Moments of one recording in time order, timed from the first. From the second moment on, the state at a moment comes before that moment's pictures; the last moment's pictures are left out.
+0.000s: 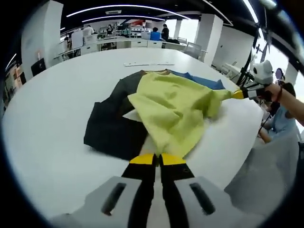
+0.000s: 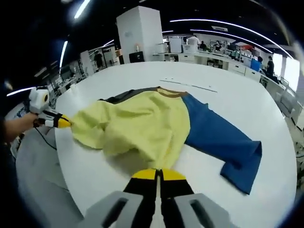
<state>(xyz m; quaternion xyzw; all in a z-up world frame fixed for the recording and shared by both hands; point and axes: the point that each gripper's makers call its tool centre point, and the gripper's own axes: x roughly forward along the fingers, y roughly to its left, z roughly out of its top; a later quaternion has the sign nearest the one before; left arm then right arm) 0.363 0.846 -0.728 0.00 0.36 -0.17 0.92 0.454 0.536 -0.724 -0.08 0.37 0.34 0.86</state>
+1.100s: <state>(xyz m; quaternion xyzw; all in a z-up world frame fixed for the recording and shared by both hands) 0.371 0.865 -0.733 0.00 0.37 -0.14 0.92 0.570 0.609 -0.746 -0.09 0.37 0.36 0.85</state>
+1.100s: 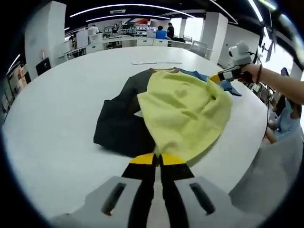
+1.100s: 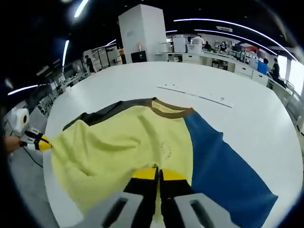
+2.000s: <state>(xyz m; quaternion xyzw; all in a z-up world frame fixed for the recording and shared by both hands) 0.373 0.864 -0.732 0.02 0.37 -0.14 0.92 0.522 0.572 -0.730 -0.06 0.40 0.28 0.87</state>
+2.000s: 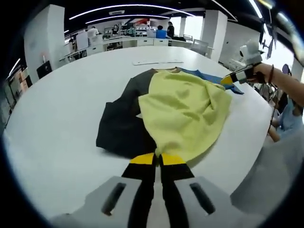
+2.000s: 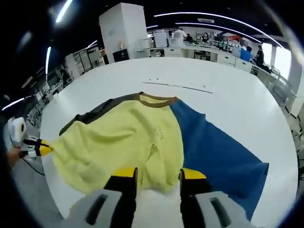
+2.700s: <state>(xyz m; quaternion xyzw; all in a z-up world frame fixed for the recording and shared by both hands) 0.370 0.863 -0.730 0.02 0.37 -0.14 0.92 0.478 0.599 -0.770 -0.01 0.45 0.31 0.84</state>
